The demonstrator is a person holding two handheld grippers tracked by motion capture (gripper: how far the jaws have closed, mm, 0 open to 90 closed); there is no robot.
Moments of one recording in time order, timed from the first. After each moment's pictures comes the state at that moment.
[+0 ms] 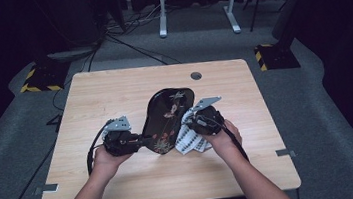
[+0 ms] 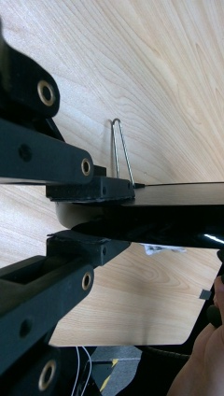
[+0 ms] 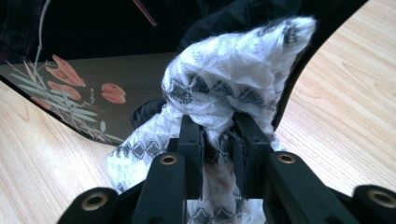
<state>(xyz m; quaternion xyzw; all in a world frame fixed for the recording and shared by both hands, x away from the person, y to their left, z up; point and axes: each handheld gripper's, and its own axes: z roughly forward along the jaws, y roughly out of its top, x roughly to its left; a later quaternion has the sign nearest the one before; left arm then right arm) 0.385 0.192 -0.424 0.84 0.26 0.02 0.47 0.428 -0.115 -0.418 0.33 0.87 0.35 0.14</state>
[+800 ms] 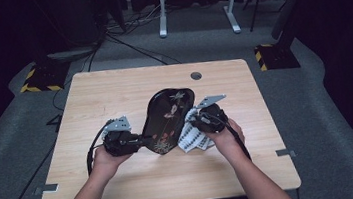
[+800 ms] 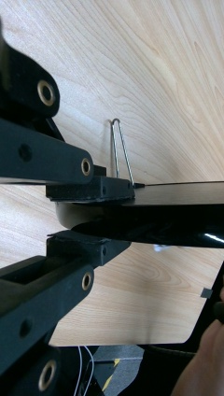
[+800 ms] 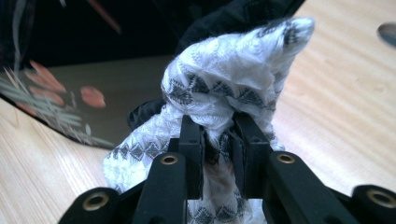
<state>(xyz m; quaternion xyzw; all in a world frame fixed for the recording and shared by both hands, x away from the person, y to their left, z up) 0.385 0.193 -0.424 0.84 0.26 0.02 0.47 0.432 -0.126 -0.419 0.34 0.86 0.35 0.14</state>
